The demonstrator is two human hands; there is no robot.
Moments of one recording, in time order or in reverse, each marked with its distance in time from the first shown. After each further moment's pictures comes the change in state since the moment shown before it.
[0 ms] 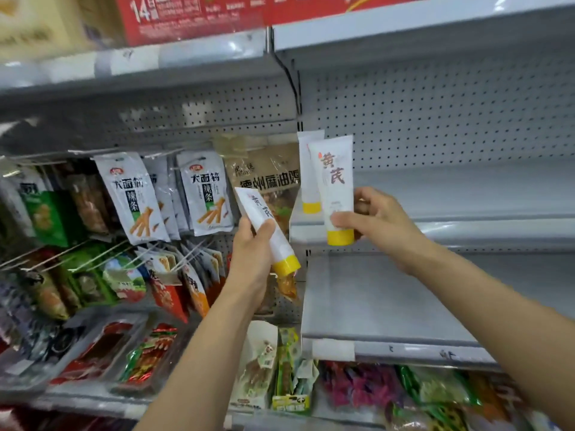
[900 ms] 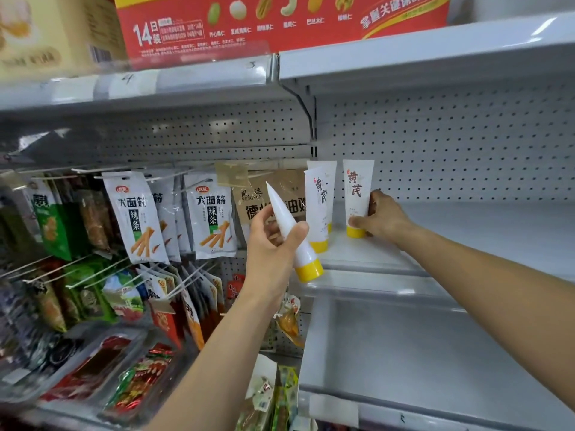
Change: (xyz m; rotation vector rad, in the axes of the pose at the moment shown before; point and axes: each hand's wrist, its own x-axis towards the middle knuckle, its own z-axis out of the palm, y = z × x) left_hand 0.054 0.010 0.045 0.024 0.058 0.196; right_hand 0.173 0.049 -0.042 -0.554 0.095 0.073
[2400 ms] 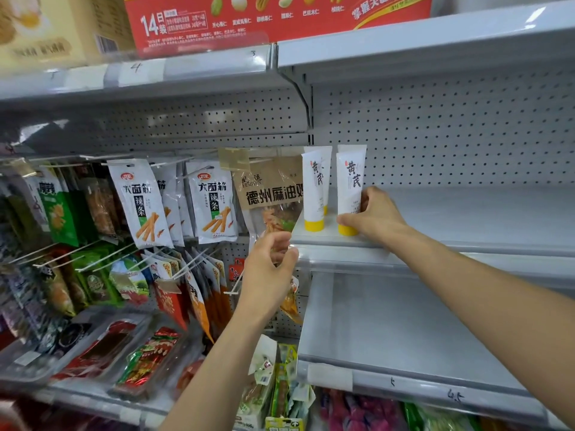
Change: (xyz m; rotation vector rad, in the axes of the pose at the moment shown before) left_hand -0.049 -0.020 -0.029 0.510 -0.076 0.053; right_hand -0.080 -0.030 -0.001 0.050 0.073 0.007
